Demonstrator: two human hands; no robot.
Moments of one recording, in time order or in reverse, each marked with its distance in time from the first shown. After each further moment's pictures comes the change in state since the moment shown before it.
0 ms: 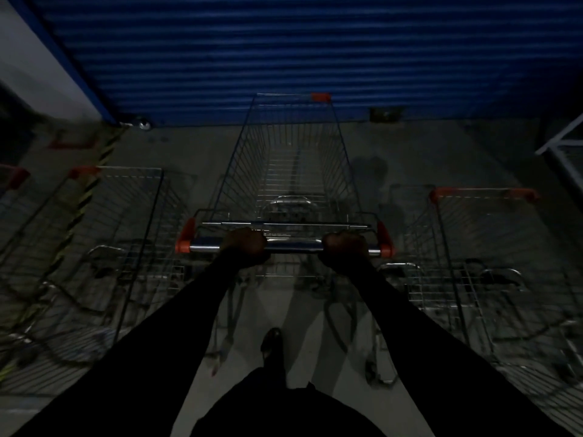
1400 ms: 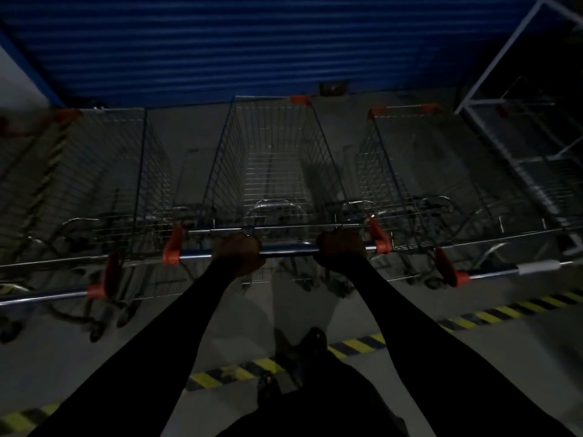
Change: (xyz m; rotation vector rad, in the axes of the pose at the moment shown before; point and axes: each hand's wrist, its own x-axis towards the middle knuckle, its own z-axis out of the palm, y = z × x) left_hand -0.319 0.055 0.119 0.044 0.240 0.279; right_hand -0.330 -0.132 -0.064 -0.138 -0.245 0.194
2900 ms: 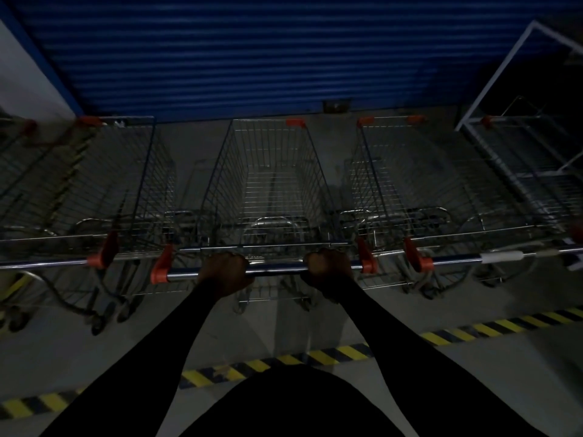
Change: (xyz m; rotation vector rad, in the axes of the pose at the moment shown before) left_hand -0.075 0.069 -0.011 0.019 -0.088 -0.198; right_hand -0.085 0.014 0.016 0.168 0.040 -0.120
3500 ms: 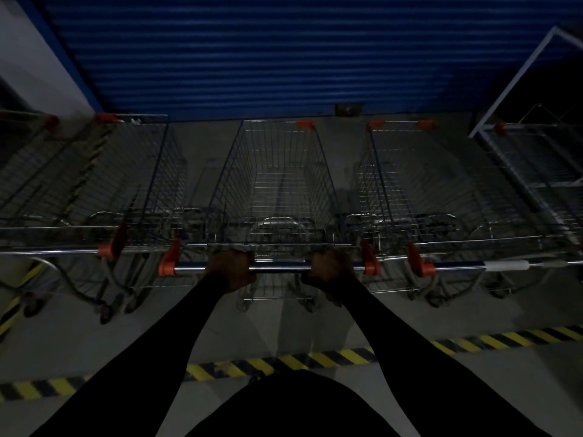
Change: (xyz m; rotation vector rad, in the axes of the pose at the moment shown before) left_hand -0.005 0.007 -0.010 -0.023 -0.052 0.028; right_hand 0.001 0.007 -0.001 0.154 0.004 -0.030
